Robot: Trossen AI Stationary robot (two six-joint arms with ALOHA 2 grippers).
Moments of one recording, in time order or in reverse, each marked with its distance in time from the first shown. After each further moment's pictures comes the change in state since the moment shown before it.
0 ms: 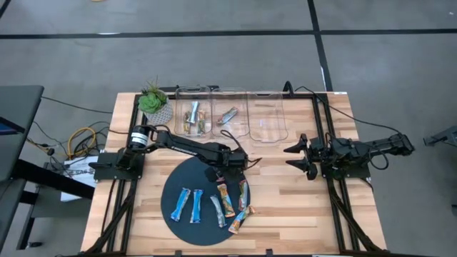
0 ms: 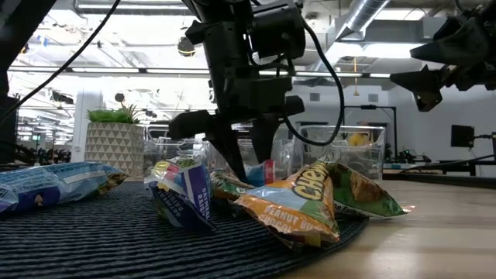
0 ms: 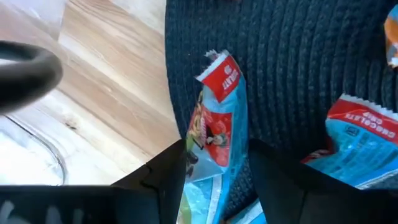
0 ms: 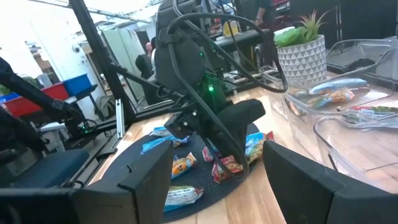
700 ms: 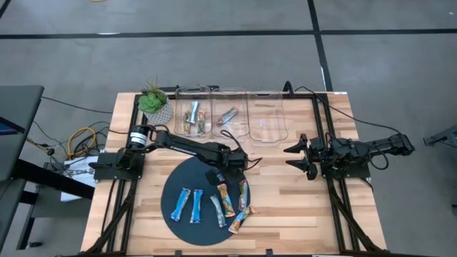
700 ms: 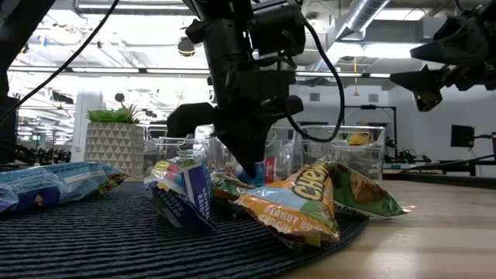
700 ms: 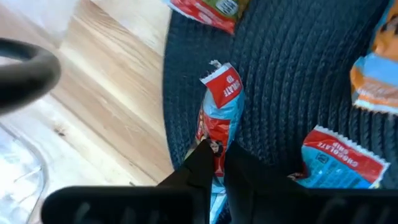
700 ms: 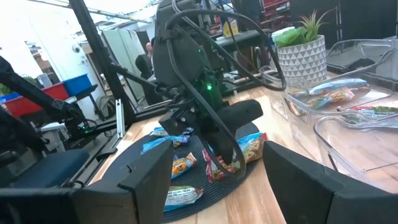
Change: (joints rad) left arm -0.002 -0.010 0.000 0.006 0.078 -0.107; right arm 0.000 0.000 0.000 0.000 0.000 0.000
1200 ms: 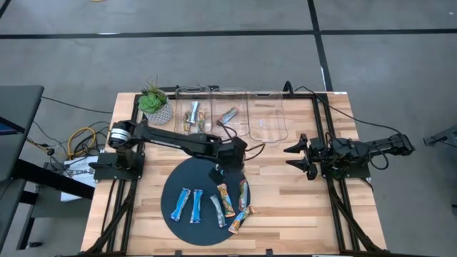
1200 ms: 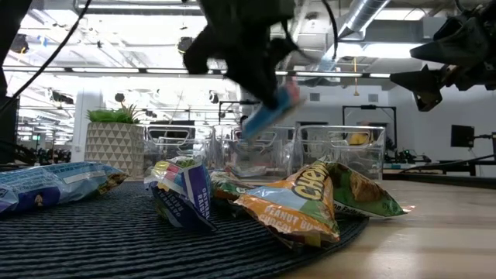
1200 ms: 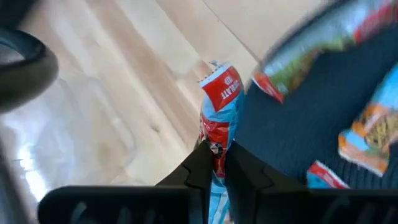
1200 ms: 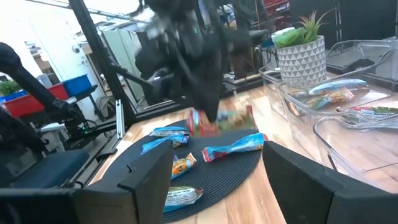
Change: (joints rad) left arm 0.000 -0.203 0.000 0.068 -0.001 -0.204; right arm 0.000 -0.001 0.000 0.001 0.001 0.000
